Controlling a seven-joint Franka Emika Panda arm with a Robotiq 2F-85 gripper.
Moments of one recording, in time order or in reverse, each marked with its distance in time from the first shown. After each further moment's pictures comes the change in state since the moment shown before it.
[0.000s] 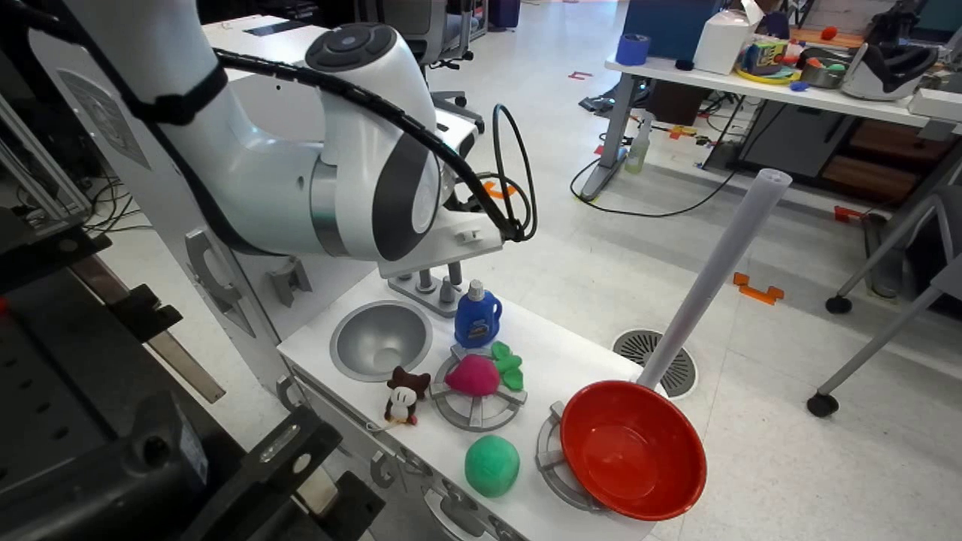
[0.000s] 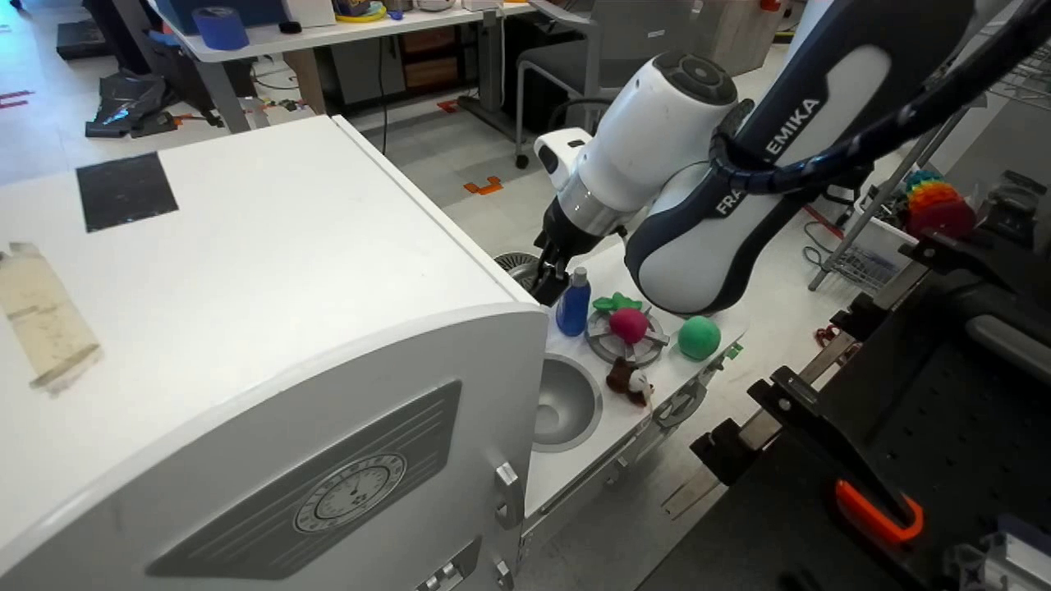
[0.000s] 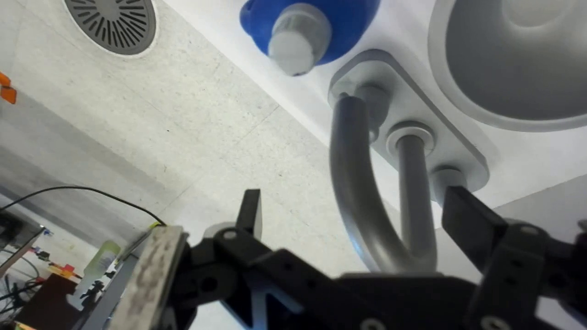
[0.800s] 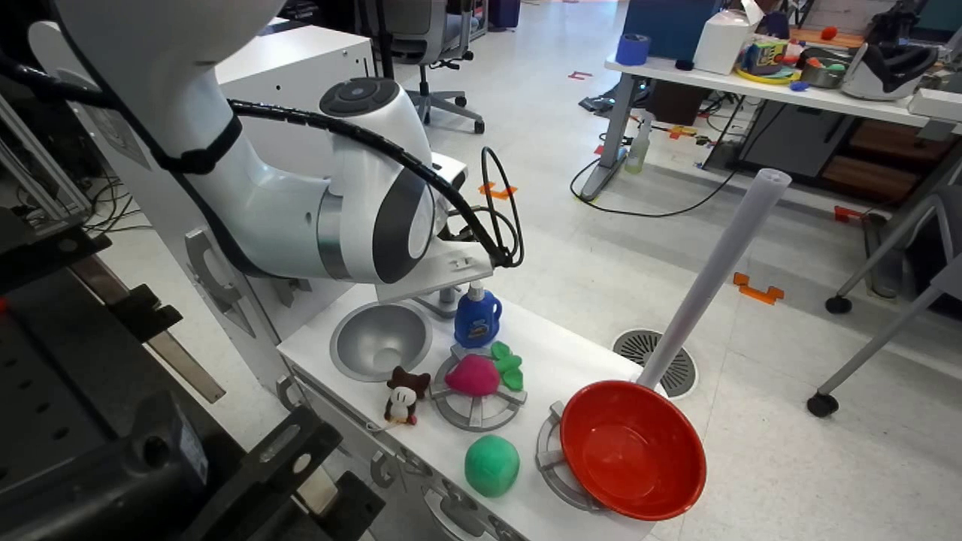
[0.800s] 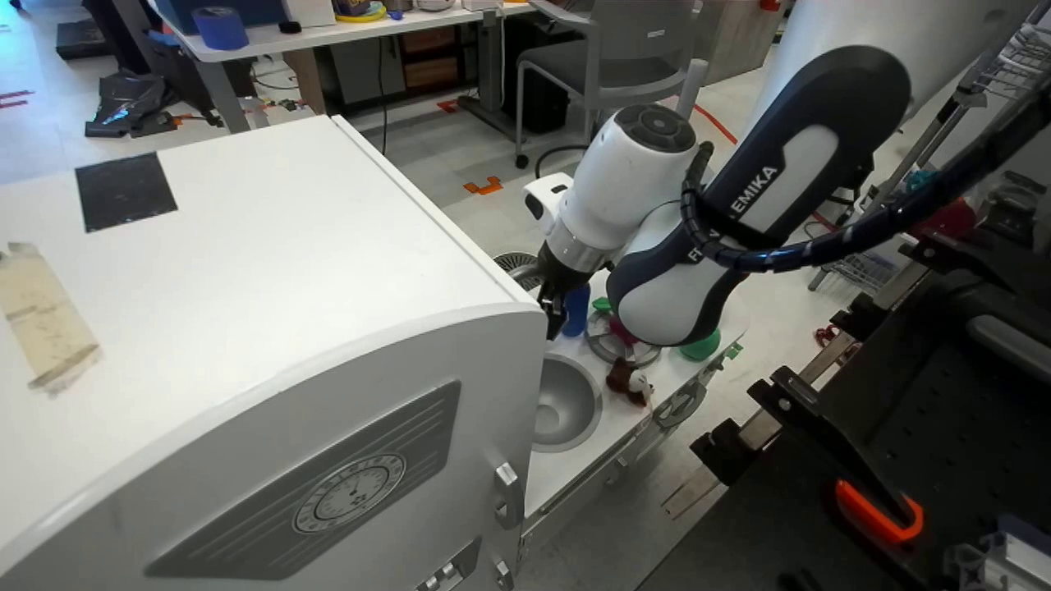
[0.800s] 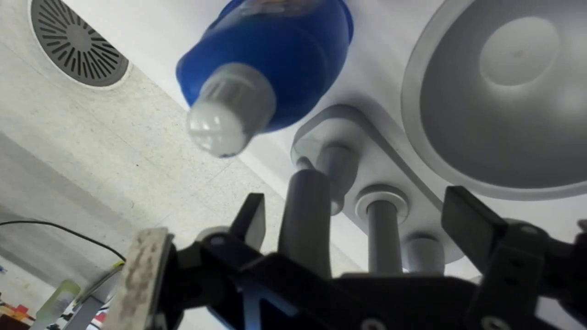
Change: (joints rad) arm 0.020 0.116 0.007 0.126 0.000 -0.116 -0.027
